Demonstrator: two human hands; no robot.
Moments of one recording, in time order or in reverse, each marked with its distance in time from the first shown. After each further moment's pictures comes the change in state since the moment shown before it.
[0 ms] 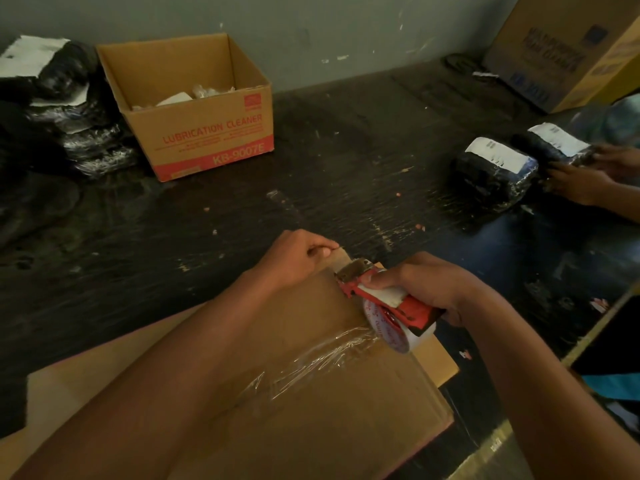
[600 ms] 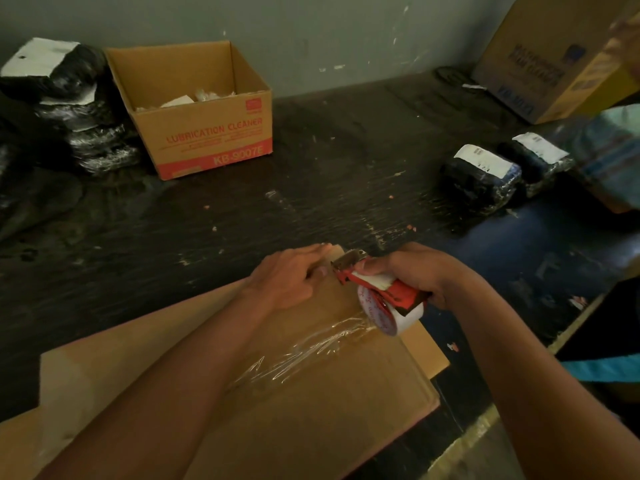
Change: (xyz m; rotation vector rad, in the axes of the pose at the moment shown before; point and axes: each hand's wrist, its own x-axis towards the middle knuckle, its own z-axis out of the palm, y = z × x) left_hand -0.042 -0.004 0.018 0.361 -0.044 0.058; right_hand -0.014 -0.008 0.006 -0.025 0.065 0.001
